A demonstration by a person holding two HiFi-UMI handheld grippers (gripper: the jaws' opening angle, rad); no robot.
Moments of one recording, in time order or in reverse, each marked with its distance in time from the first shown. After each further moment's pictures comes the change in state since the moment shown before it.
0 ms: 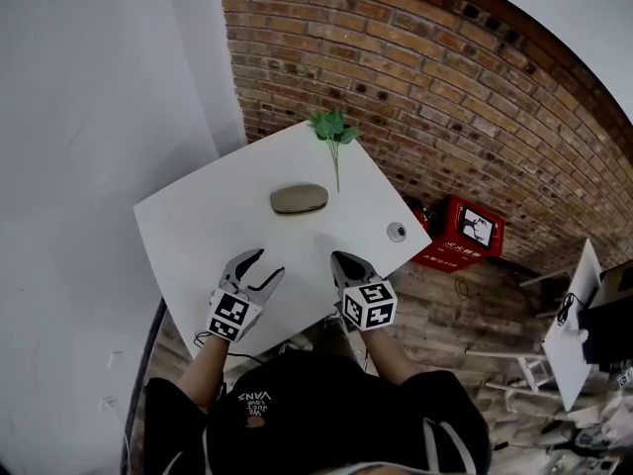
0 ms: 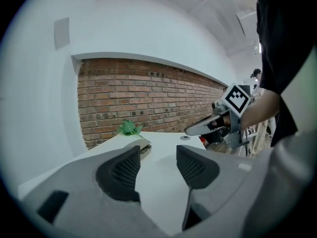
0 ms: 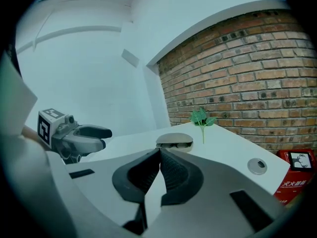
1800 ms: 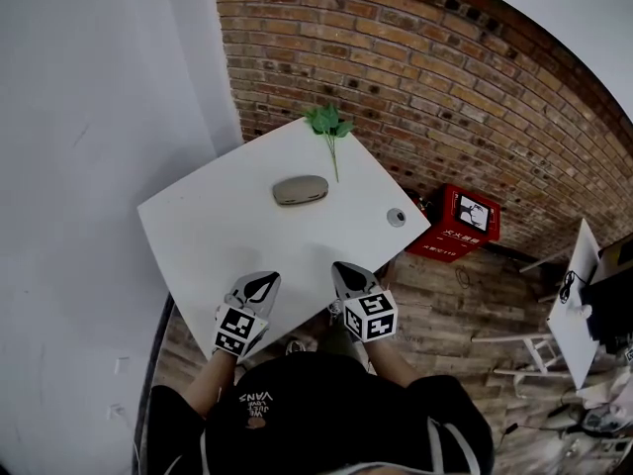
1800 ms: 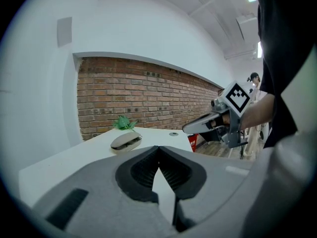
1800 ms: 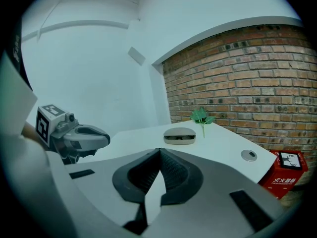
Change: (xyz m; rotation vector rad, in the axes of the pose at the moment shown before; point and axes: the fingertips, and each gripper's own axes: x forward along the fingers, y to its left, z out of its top) left arm -0.049 -0.044 -0.018 -0.035 0.017 -0.050; right arm -0.047 0.048 -0.022 -0.043 0.017 -0.044
